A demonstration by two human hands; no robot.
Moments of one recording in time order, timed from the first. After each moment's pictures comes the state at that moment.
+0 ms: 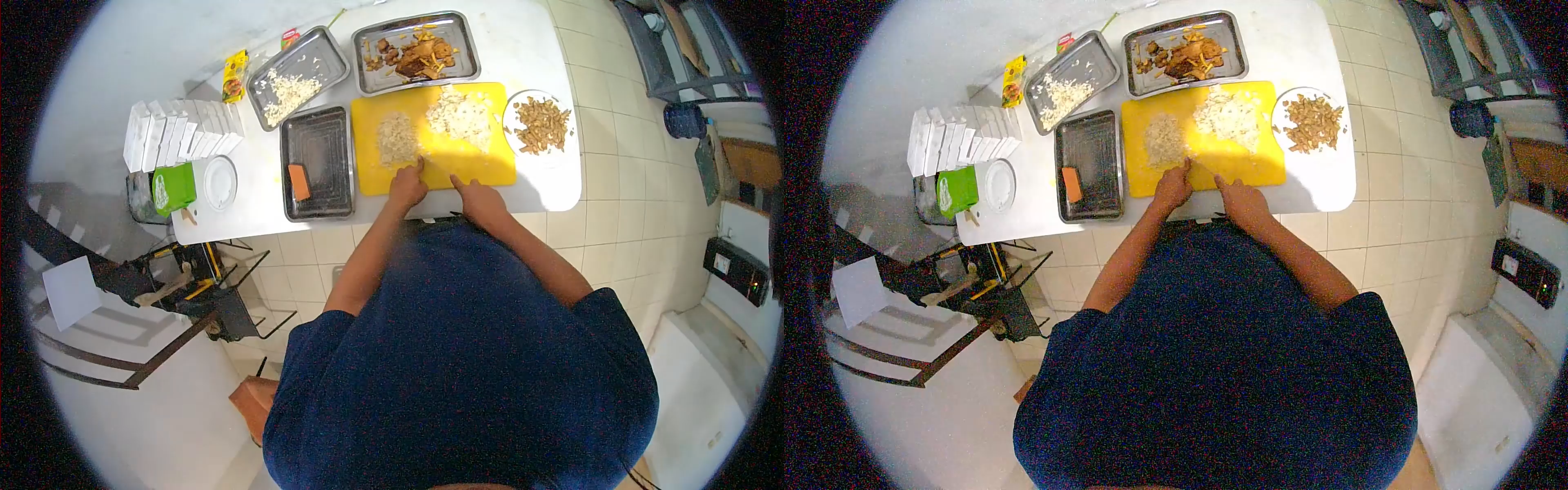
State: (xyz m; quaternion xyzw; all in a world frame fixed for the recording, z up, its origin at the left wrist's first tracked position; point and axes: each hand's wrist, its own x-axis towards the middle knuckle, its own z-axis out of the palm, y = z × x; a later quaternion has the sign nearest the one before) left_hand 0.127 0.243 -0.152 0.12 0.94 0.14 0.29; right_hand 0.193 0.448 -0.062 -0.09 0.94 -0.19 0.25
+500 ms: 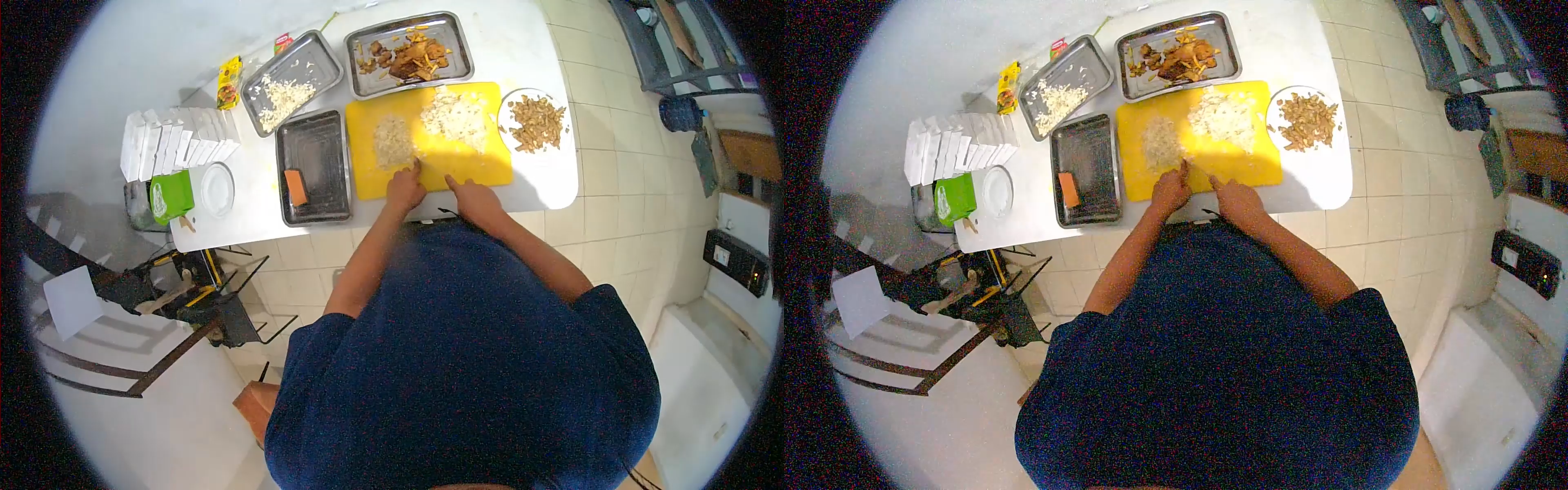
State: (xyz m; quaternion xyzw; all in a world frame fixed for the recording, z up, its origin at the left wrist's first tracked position) left_hand 0.134 0.244 -0.156 0.15 0.95 0.12 0.24; right_hand 0.188 0.444 -0.060 -0.10 0.94 -0.20 0.27
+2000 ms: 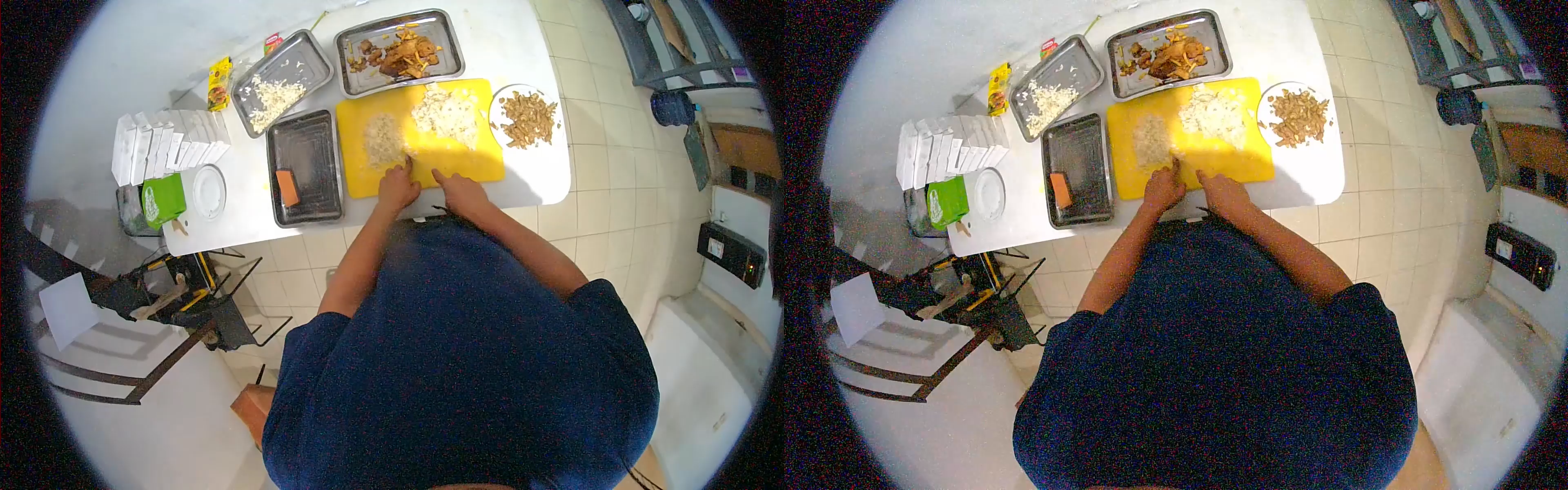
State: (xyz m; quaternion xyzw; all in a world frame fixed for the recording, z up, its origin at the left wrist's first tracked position) left_hand 0.134 0.246 -0.149 0.16 0.95 0.11 0.25; right_hand 0.182 0.440 -0.072 -0.10 0.93 -0.22 0.26
